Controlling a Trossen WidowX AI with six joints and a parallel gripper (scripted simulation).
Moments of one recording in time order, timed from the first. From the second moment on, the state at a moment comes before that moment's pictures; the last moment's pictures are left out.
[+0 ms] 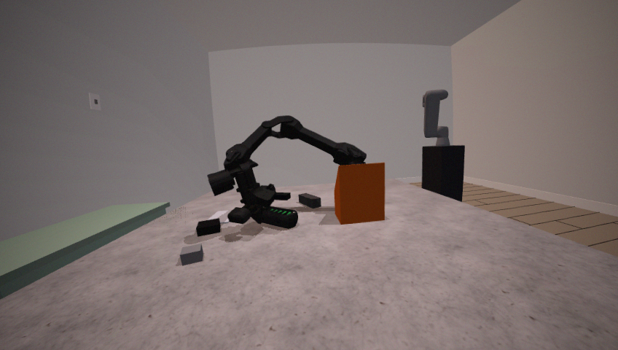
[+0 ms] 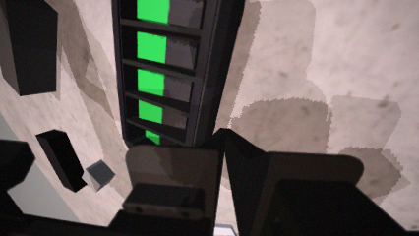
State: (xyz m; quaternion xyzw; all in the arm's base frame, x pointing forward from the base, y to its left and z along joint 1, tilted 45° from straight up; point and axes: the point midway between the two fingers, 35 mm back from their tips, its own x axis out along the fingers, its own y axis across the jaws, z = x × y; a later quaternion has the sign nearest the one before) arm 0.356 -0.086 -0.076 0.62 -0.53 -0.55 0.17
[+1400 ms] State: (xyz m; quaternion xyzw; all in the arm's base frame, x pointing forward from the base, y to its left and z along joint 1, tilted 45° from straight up) arm 0.337 -0.102 -0.057 0.62 -0.53 -0.55 0.17
